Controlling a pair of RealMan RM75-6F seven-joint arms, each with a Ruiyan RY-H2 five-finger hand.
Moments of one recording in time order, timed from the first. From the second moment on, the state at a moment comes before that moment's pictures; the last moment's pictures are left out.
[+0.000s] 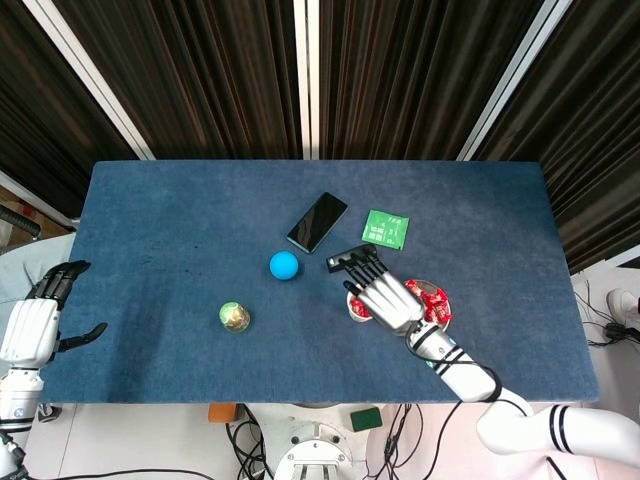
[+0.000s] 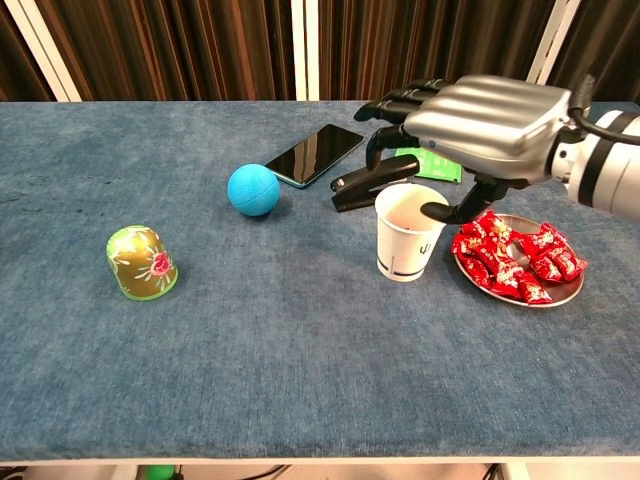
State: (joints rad) left arm -0.12 -1.19 -0.06 -1.51 1.52 1.51 -0.20; right arm 0.69 -1.43 0.12 -1.73 -1.36 0.97 -0.69
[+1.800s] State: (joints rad) left arm -0.12 -1.19 -0.06 -1.52 1.52 1.50 -0.18; right arm 0.53 -1.40 -0.01 -1.54 -1.29 1.00 -0.63
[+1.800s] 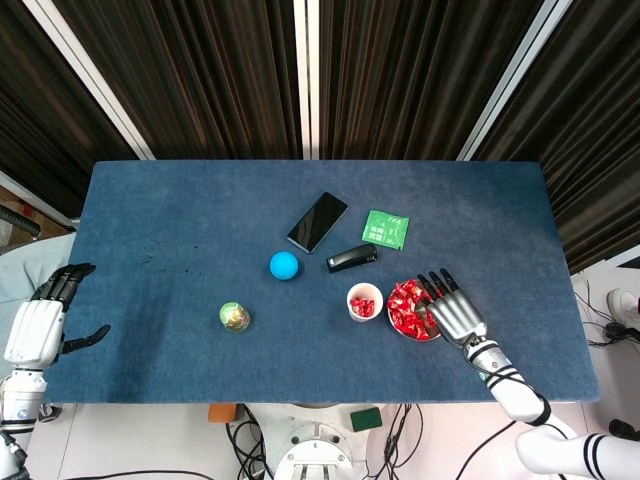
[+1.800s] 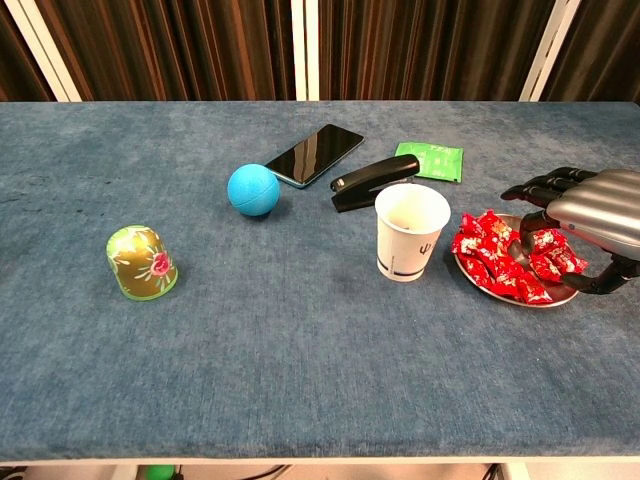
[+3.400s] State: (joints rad) left arm -0.12 -1.19 -0.06 -1.51 1.52 1.50 -0.20; right arm 0.54 -1.35 0.02 -1.64 -1.34 1.08 -0.62
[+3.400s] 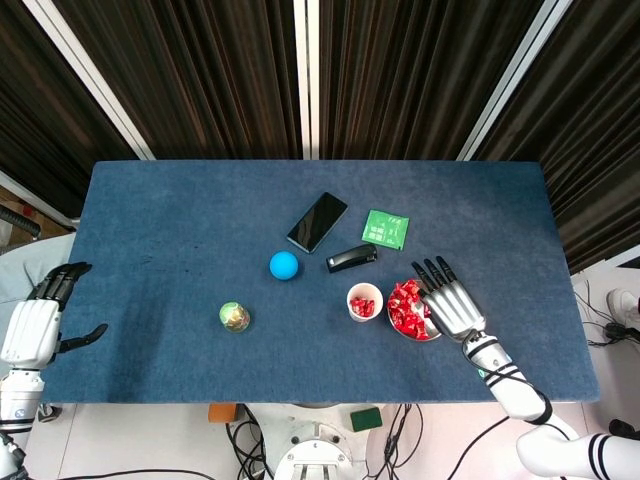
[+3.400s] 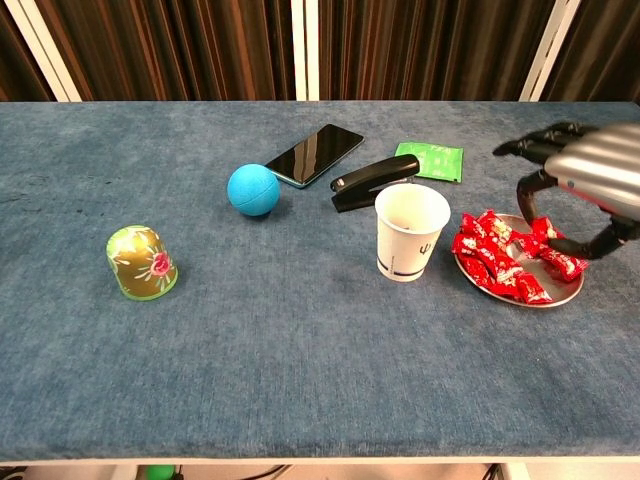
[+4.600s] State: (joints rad) left arm -0.11 -1.19 -0.06 -1.51 1.51 1.51 -0.21; right arm 0.72 -1.42 0.11 -1.75 -1.29 1.01 -0.74
